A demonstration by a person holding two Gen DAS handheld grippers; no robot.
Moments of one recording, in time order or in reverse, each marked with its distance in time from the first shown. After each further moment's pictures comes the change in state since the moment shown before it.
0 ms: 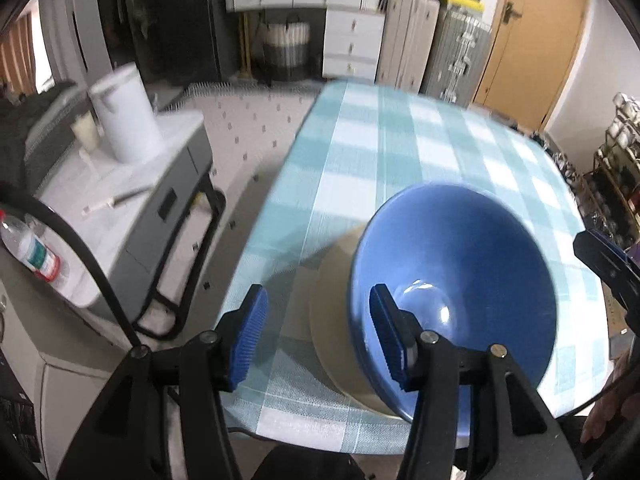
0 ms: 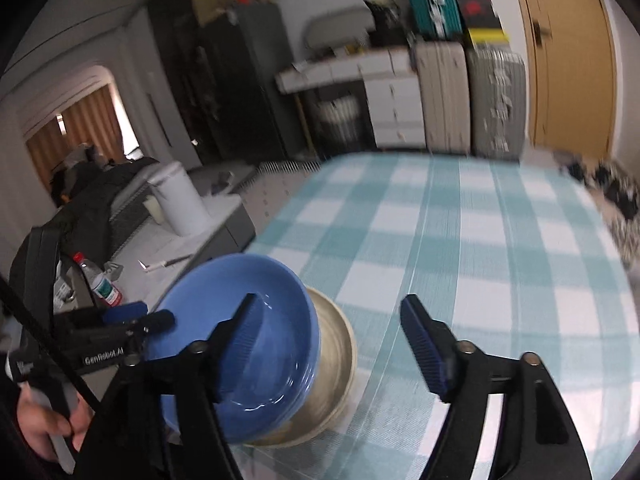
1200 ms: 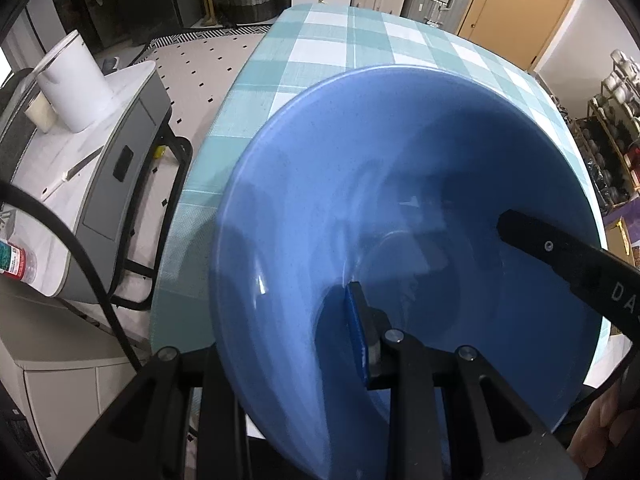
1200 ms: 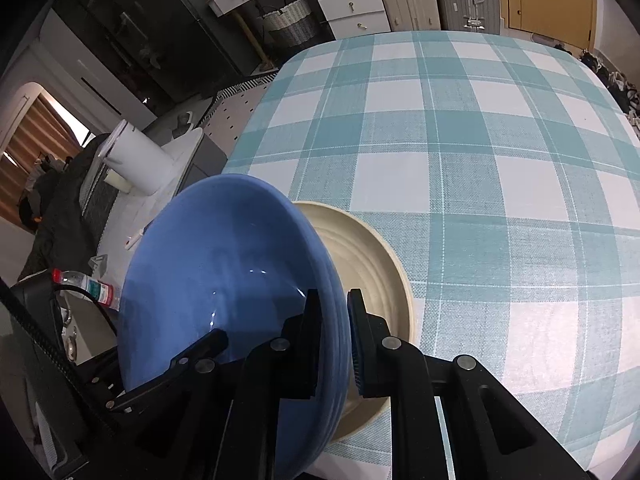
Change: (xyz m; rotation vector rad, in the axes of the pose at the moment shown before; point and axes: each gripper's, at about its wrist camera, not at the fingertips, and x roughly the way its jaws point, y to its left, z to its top) left arm 0.070 -0.030 -0.010 0.064 0.285 -0.060; right arm 0.099 0.018 -0.015 0.267 0.419 -0.062
